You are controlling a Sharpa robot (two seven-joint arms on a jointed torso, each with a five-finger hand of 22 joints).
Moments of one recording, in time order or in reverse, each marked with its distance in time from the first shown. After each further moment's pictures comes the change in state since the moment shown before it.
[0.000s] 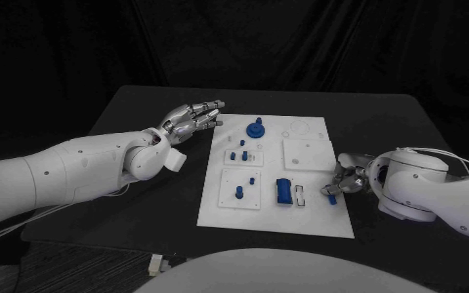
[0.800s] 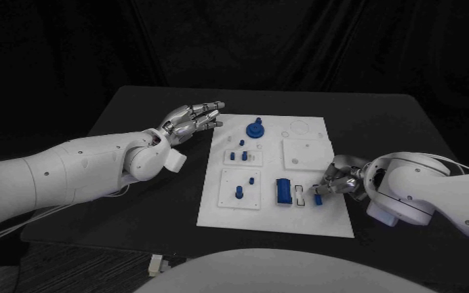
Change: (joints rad) left arm -0.003 0.002 0.000 -0.002 0.000 0.003 -0.001; left_hand 0.004 0.004 0.000 0.000 0.004 0.000 0.000 0.000 0.000 0.006 0.006 0.008 0.001 0.000 0.000 0.000 0.000 0.000 0.000 0.000 0.000 -0.002; right arm 0.016 0.003 -0.010 0.053 0.267 -0.105 0.005; right_hand -0.034 -0.027 0.071 -0.035 0.058 -0.013 0.001 -0.006 -0.058 0.001 0.005 0.000 0.001 0.002 0.005 0.000 0.000 0.000 -0.004 0.004 -0.004 0.000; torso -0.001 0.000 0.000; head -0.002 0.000
